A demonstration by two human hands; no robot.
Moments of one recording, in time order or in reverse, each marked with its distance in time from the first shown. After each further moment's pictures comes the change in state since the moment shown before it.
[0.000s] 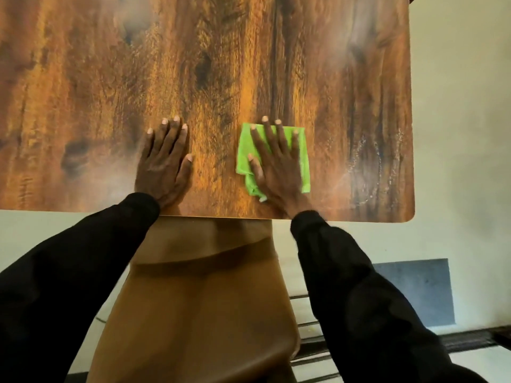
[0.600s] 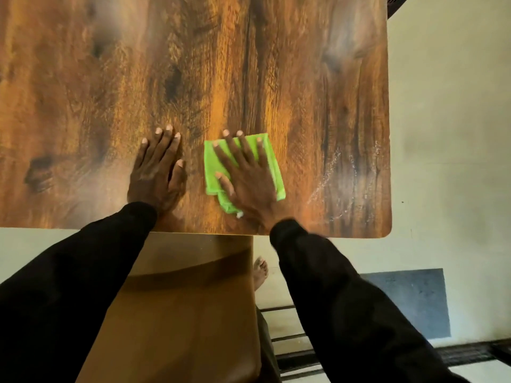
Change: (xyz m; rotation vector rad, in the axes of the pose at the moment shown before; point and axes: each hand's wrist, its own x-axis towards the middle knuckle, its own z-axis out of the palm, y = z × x) left_hand 0.028 0.051 0.015 -0.046 0.056 -0.075; right_hand 0.009 0.022 0.000 -0.010 -0.049 -0.206
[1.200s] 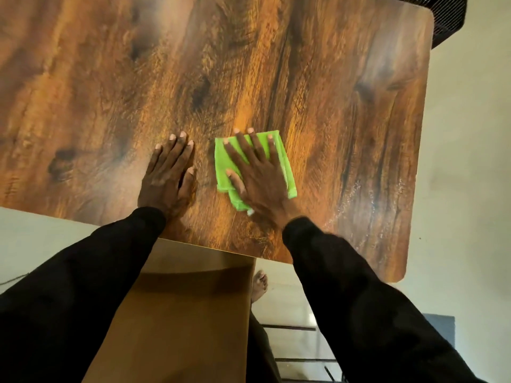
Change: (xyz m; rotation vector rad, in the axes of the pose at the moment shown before) left_hand 0.004 0.002 0.000 0.019 0.028 -0.097; right_hand 0.050 0.024 -0.005 0.003 -0.012 -0.147
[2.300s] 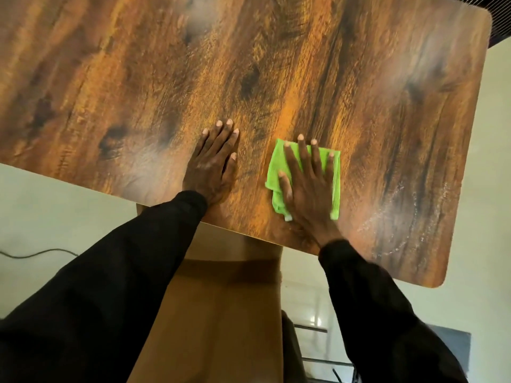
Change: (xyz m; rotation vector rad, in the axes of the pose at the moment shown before) left_hand -0.003 0.002 -0.010 -0.100 0.038 -0.012; right_hand -0.039 -0.026 0.002 0.007 0.034 0.215
